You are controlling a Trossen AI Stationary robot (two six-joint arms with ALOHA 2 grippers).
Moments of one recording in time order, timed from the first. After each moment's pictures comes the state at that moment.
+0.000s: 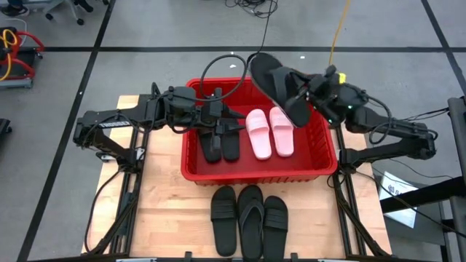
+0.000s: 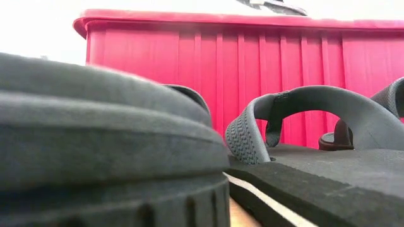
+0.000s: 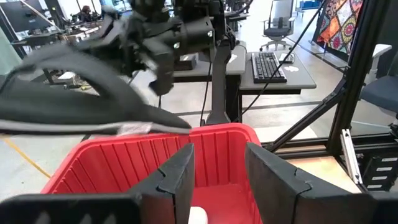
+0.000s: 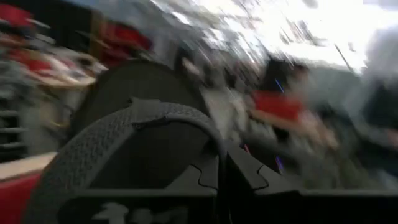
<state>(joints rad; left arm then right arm) 0.06 1.47 1.61 -0.30 0.07 0.11 -0.20 1.01 1.12 0.02 0.71 -0.29</state>
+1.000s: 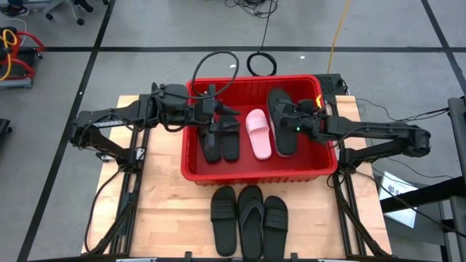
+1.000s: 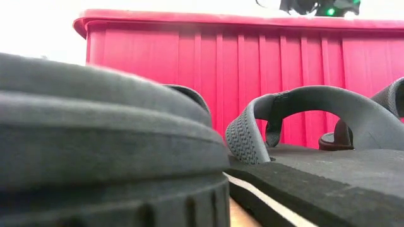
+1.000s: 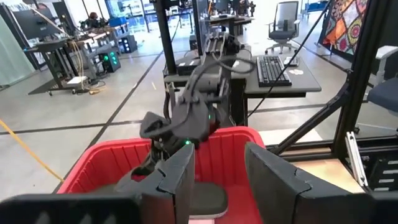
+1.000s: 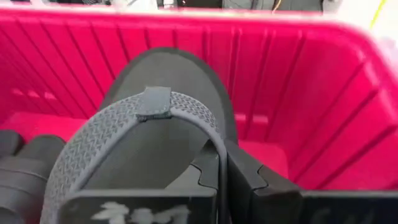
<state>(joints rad) 0.06 1.43 1.61 -0.32 0.04 0.12 -0.22 1.11 0.82 -0.58 0.88 0.82</state>
